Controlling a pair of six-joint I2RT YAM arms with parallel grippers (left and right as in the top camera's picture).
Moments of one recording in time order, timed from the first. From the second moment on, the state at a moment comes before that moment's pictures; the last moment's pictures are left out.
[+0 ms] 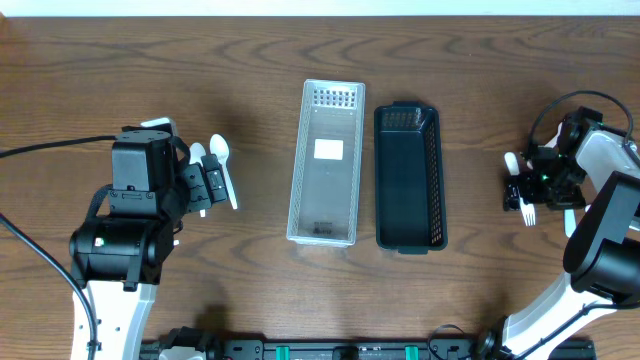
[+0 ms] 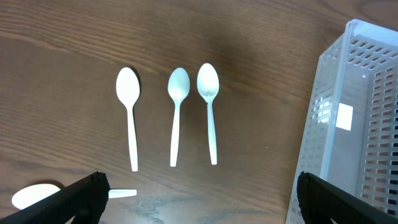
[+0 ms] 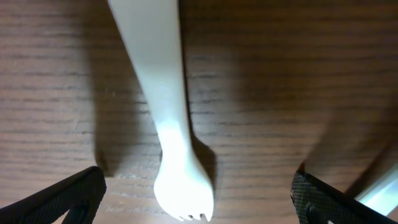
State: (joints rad) left arm -0.08 1.02 1.10 -0.97 -0.11 -0.27; right arm -0.38 1.96 1.23 -0.94 0.04 -0.37
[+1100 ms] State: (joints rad) left arm -0.08 1.02 1.10 -0.97 -0.11 -0.27; right arm -0.38 1.95 1.22 -0.93 0.05 -0.28
